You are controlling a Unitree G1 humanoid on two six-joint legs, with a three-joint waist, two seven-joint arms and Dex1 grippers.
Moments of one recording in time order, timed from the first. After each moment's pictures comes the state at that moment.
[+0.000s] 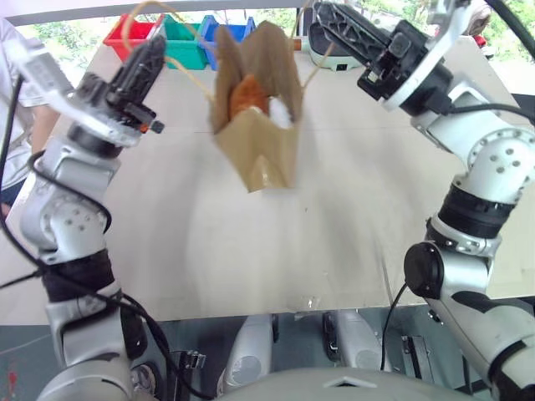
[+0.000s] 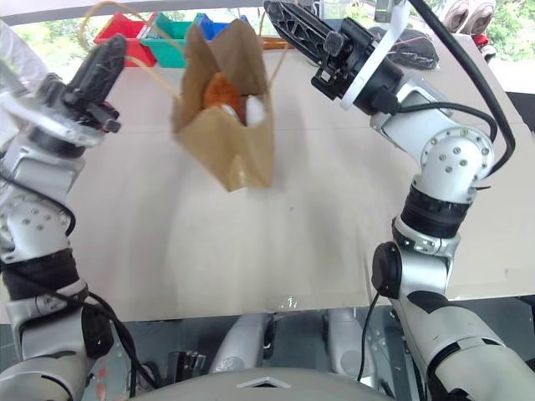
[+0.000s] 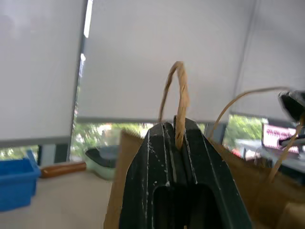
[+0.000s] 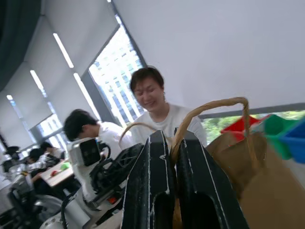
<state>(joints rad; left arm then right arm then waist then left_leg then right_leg) -0.60 0.62 0.32 0.01 -0.88 0.38 -0.71 -0.91 -0.12 -0.36 -0.27 1.02 1.07 0.30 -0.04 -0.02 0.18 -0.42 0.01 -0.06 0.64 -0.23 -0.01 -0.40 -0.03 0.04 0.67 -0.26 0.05</state>
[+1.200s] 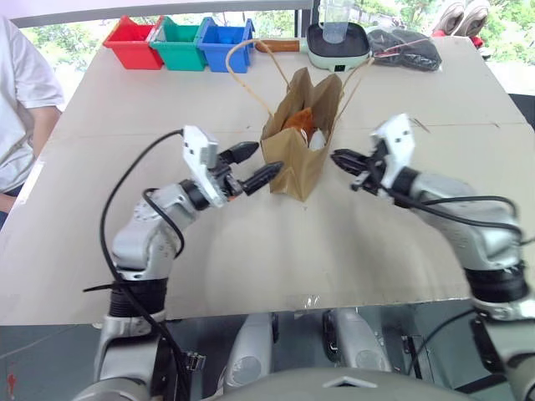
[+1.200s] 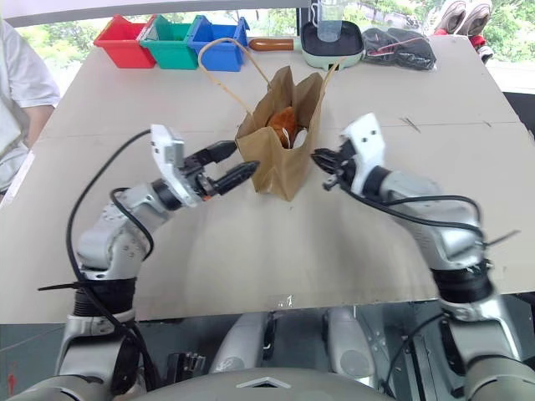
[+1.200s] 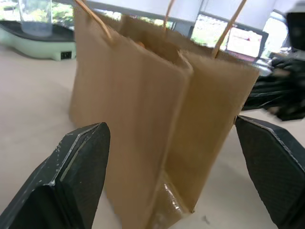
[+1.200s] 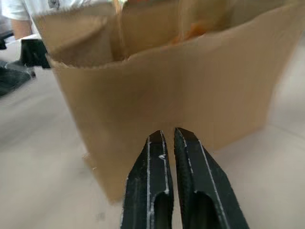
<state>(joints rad) -0.36 0.43 0.08 -0.16 -0.54 0.43 -0.74 -0.56 -0.40 0.20 -0.18 0.52 0.63 0.45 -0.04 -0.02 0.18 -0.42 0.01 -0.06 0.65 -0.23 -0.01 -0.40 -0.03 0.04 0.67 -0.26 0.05</state>
